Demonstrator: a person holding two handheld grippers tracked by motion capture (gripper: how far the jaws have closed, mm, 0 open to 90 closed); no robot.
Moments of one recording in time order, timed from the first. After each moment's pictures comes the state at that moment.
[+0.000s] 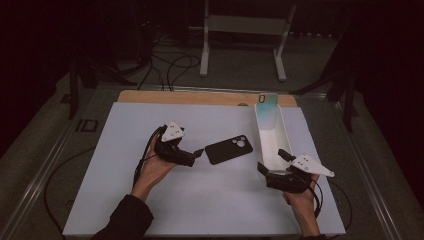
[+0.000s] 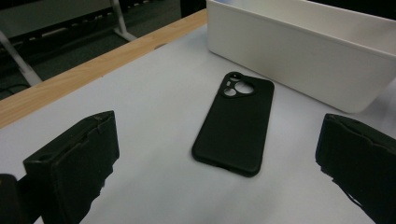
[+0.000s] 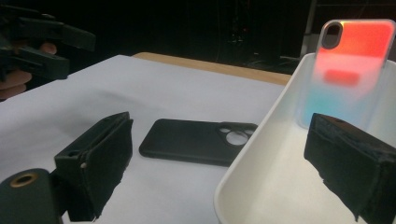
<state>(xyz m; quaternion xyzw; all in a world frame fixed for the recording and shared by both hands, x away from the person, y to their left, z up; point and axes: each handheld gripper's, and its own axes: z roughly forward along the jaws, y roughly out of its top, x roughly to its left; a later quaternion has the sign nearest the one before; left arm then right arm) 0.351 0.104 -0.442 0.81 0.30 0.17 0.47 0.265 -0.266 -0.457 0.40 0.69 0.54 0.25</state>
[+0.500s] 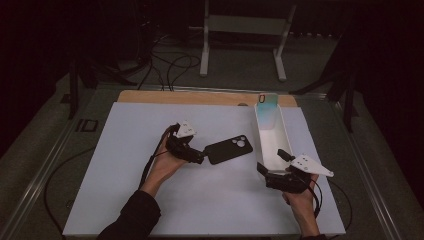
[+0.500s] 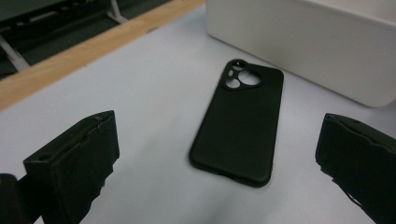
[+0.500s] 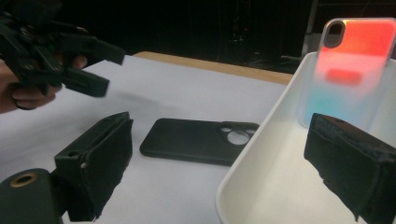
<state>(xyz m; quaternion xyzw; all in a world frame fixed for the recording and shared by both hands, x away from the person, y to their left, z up) 0.372 0.075 -0.462 0.83 0.30 0.16 0.43 0.266 -0.265 -0.458 0.40 0.69 0.54 0.25</state>
